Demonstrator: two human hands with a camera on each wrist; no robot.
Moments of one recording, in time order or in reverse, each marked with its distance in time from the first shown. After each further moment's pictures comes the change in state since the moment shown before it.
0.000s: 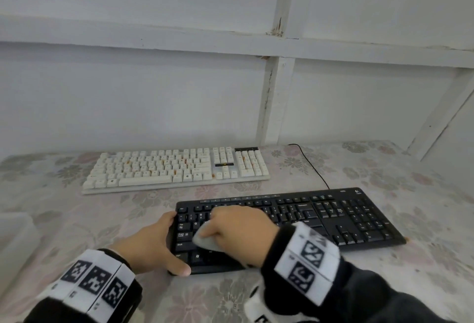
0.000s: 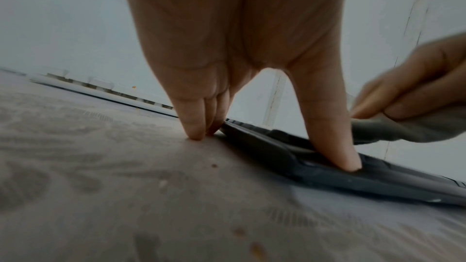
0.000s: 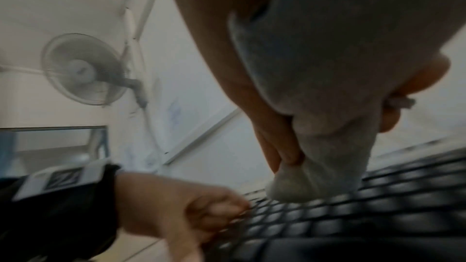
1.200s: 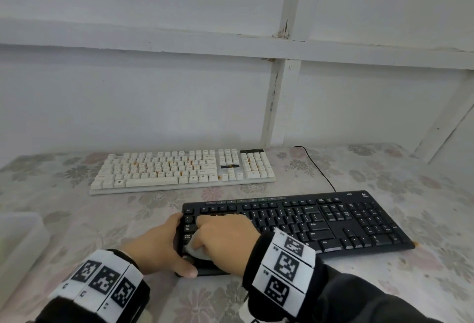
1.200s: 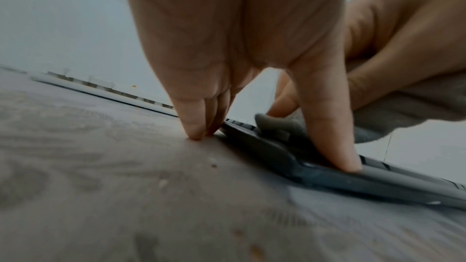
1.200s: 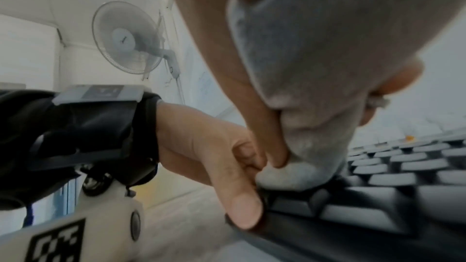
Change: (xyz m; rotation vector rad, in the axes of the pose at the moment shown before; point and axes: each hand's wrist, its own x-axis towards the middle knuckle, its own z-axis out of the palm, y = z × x) left_hand -0.002 0.005 0.000 0.060 0.006 -0.004; right_hand 0.012 -0.024 0.006 -0.105 -0.051 -0.125
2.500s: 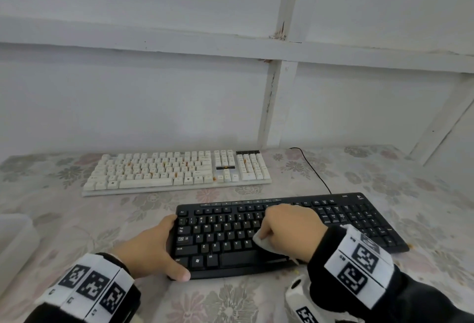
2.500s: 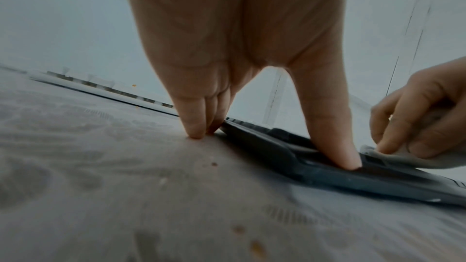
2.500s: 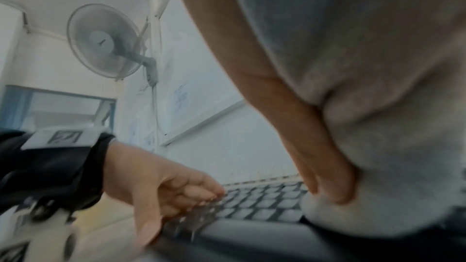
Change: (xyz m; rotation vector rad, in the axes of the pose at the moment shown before) left_hand -0.001 -0.002 0.000 -0.075 -0.029 -0.012; right_hand -0.052 0.076 -0.002 -0.070 0.027 0.372
